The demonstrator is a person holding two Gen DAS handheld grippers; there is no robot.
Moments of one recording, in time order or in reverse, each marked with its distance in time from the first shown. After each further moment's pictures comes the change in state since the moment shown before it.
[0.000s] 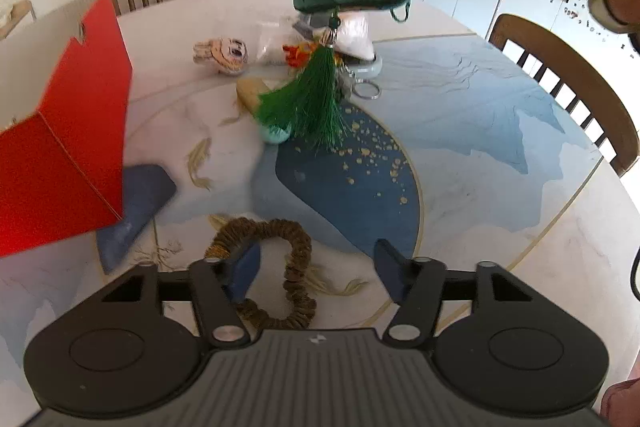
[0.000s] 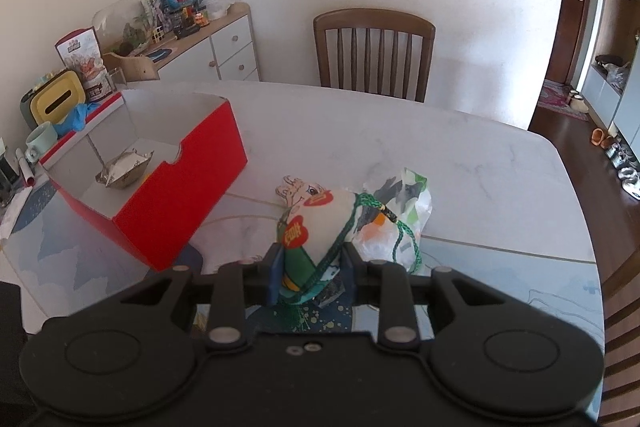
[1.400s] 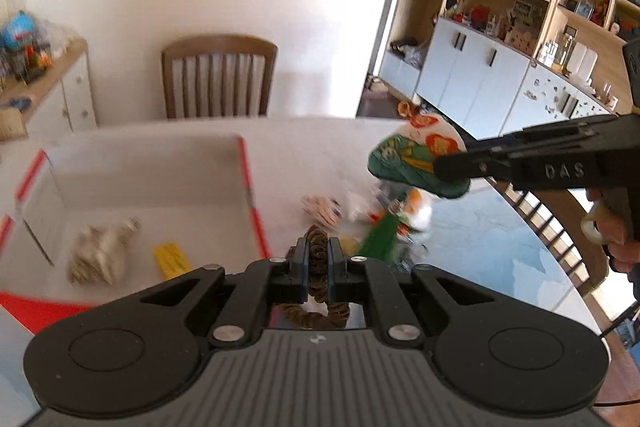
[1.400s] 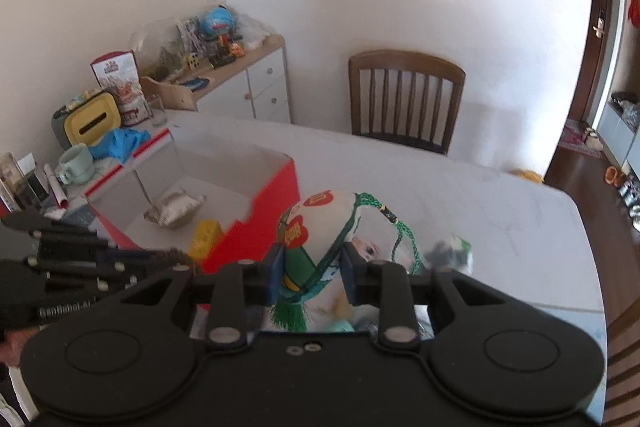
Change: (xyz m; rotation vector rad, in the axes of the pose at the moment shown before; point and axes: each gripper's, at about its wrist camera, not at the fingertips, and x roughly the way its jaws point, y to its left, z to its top) left arm -0.135 0.124 0.059 -0.129 -0.296 -0.014; right arm -0.032 0.063 0.044 -0.068 -0.096 0.056
